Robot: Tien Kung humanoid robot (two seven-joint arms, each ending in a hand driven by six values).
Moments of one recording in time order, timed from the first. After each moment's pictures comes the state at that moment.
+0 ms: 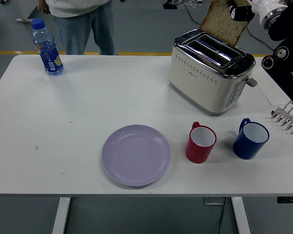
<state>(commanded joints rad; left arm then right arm) -0.07 0.08 -1.07 -0.18 0.92 0.16 0.19 1.19 -0.30 0.74 0.91 -1.77 -0.15 -0.32</state>
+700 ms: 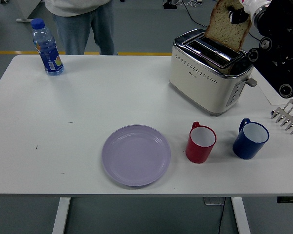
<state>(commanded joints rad) -0.07 0.09 -1.02 -0.18 0.88 0.16 0.19 1.29 -0.21 0.68 0.75 -1.81 -0.07 -0.44</state>
